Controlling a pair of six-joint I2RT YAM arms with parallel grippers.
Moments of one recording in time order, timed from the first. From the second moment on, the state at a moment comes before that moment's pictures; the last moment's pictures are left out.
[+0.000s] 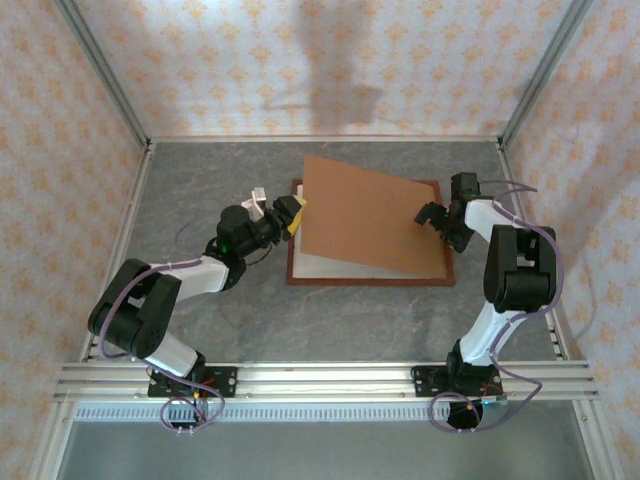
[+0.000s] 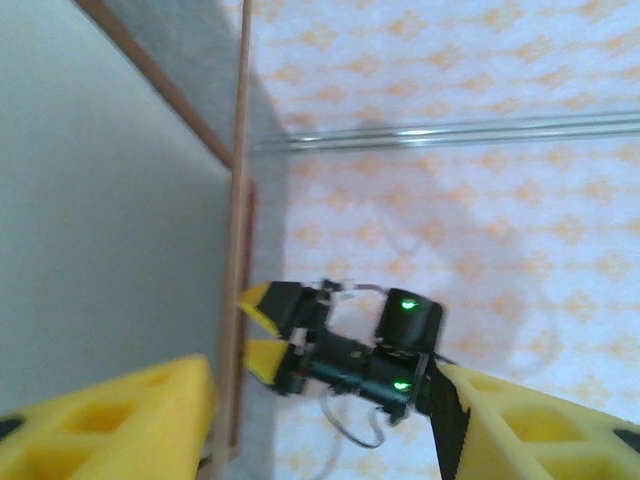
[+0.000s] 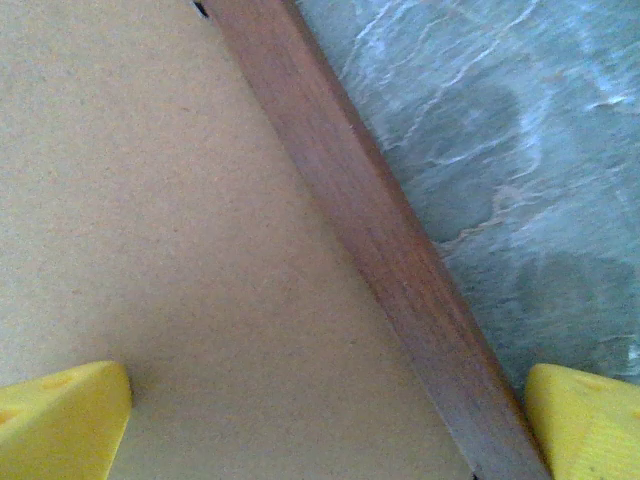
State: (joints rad) left arm -0.37 1.54 0.60 0.84 0.45 -1.45; right arm -0.05 1.78 1.11 -0.55 -0.20 0.56
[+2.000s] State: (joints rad) left arm 0.23 1.16 0.89 0.12 0.67 -1.18; right arm 0.49 1.33 1.14 -0.59 -0.01 0.64
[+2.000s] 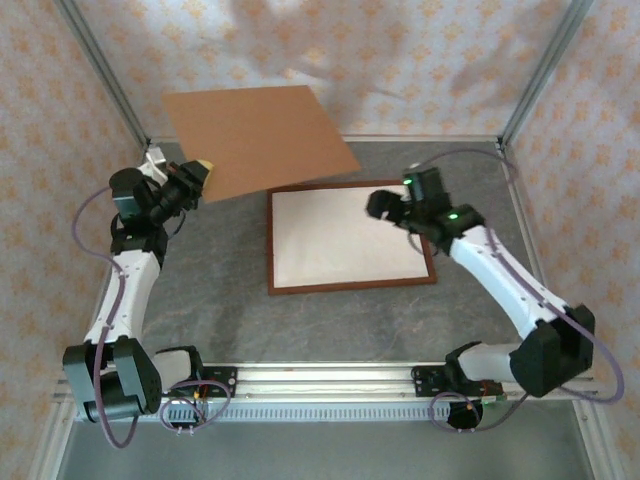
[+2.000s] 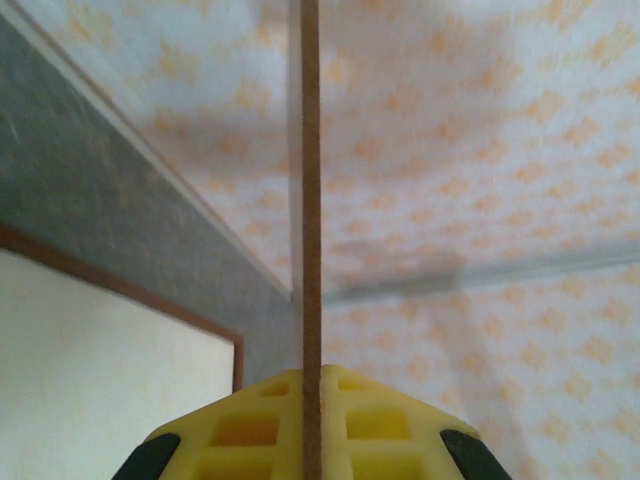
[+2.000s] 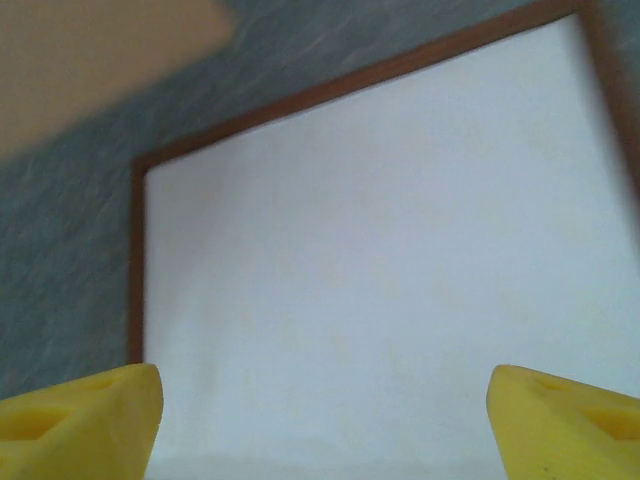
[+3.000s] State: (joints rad) left arm 0.24 1.23 1.07 -0.14 0.48 -1.08; right arm 1.01 2.31 1.92 -0.74 0.24 0.87
